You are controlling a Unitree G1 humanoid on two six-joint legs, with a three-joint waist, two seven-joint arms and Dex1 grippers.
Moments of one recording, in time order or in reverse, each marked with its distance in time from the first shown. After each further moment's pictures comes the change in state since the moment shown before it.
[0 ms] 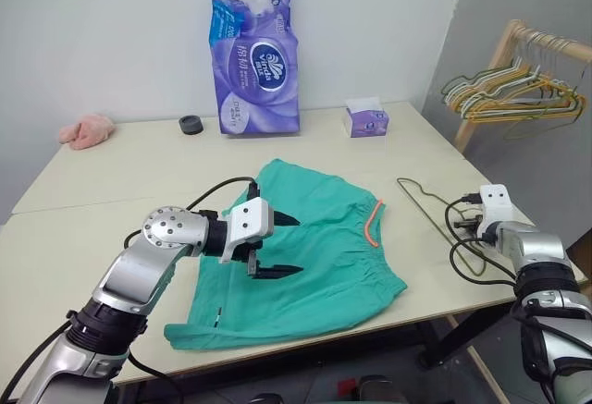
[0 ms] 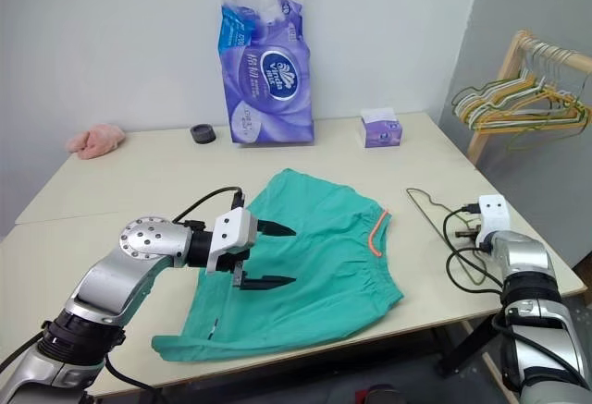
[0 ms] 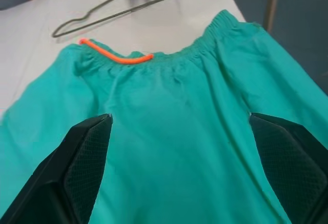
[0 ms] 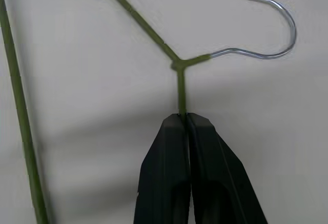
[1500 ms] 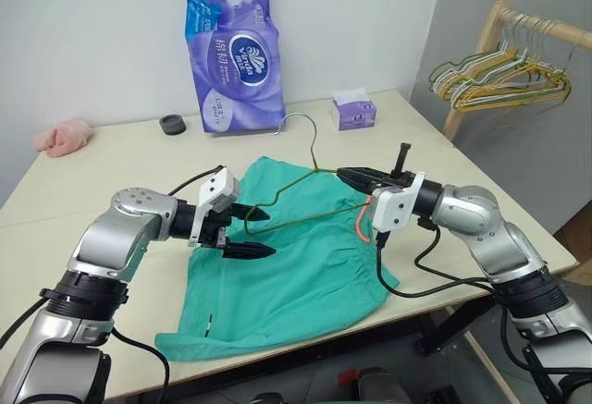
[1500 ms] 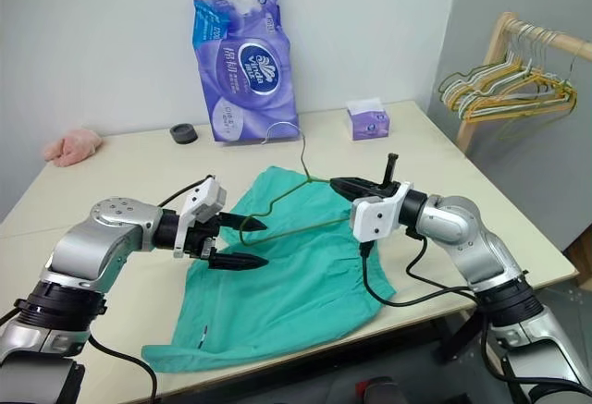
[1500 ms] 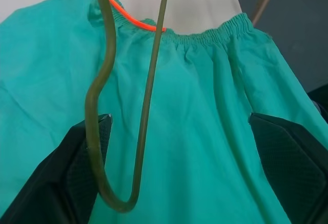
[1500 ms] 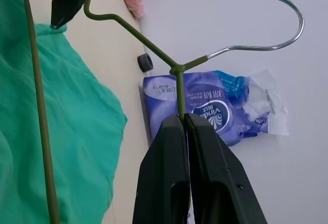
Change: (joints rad) left arm -0.134 0.061 0.077 0.211 -0.130 0.304 -0.178; right arm 0.079 -0.030 0.423 -0.822 -0.313 -0.982 0.341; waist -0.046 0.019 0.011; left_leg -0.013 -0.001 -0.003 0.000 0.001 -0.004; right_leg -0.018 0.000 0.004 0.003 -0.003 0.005
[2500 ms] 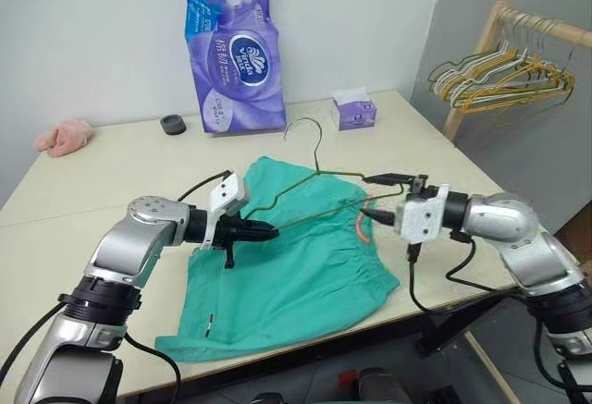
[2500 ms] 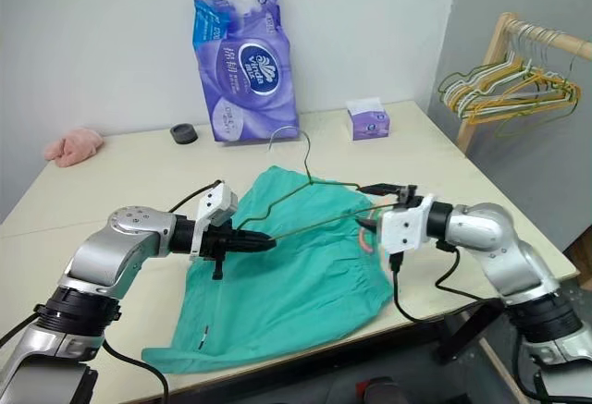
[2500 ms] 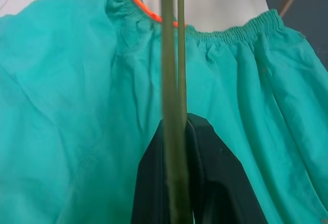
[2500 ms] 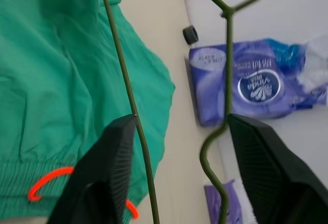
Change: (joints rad) left arm 0.025 -0.049 -0.021 -0.005 0.039 -0.028 0.089; right arm 0.107 -0.190 -0.080 -0.113 0.173 0.187 0.231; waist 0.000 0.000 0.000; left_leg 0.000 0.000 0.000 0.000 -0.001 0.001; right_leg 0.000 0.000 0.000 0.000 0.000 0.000
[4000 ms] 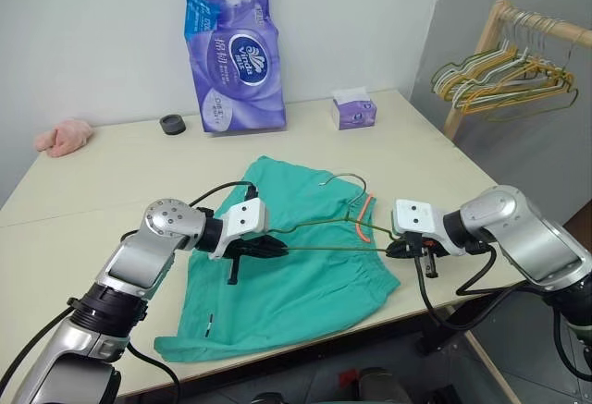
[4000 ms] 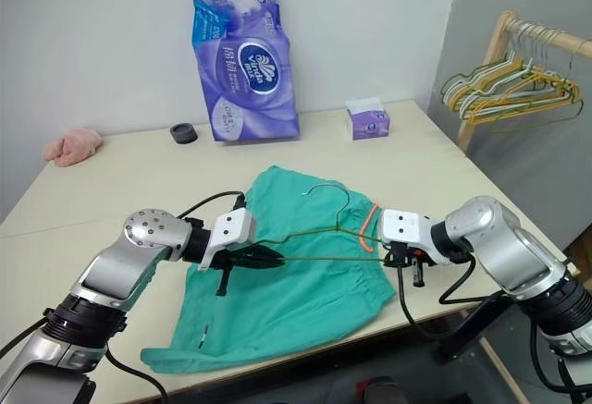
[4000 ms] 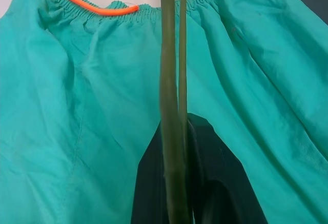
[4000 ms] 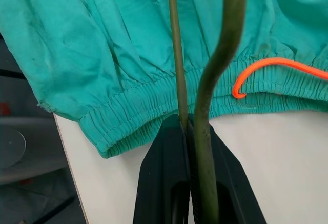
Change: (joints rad) left arm 0.037 -0.008 -0.091 -0.085 0.144 -0.256 -0.040; right arm -0.127 -0.117 0.229 -0.145 0.159 0.931 0.370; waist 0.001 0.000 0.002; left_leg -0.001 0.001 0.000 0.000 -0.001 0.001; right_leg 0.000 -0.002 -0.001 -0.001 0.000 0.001
